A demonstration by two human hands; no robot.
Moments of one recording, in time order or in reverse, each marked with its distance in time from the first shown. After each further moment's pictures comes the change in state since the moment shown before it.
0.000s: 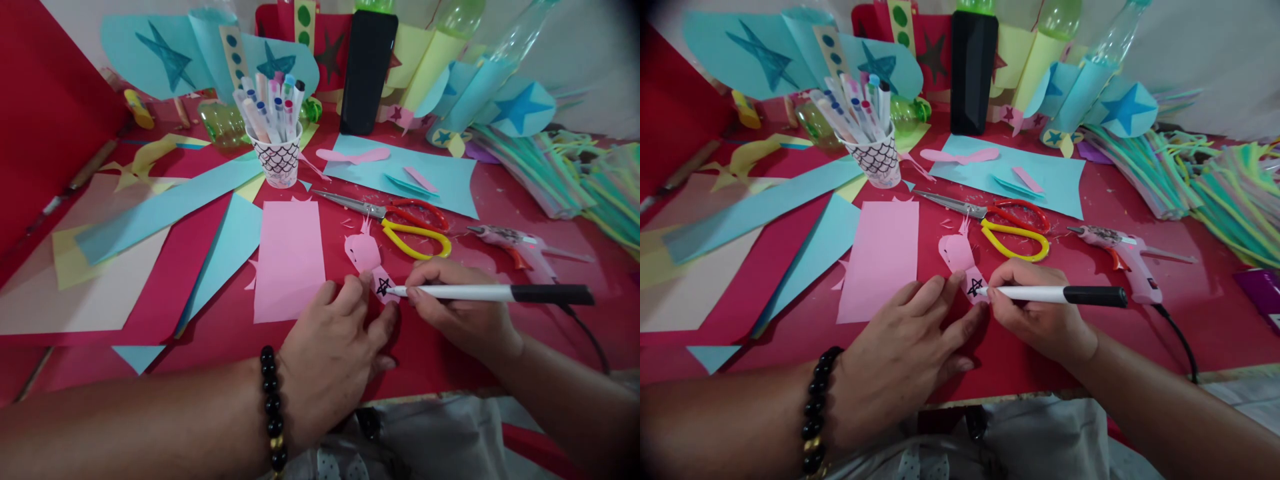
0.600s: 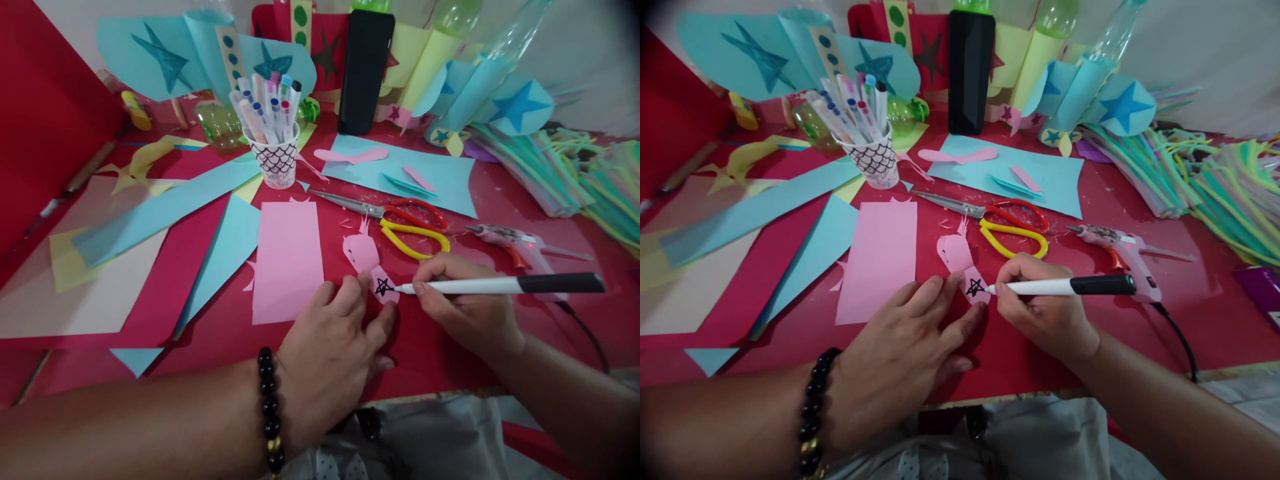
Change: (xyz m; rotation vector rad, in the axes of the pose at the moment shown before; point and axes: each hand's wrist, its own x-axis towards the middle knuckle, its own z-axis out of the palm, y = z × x) left_hand 0.000 0.001 0.002 0.012 0.013 -0.001; right_hand 0.001 0.002 -0.003 -0.002 0.062 0.039
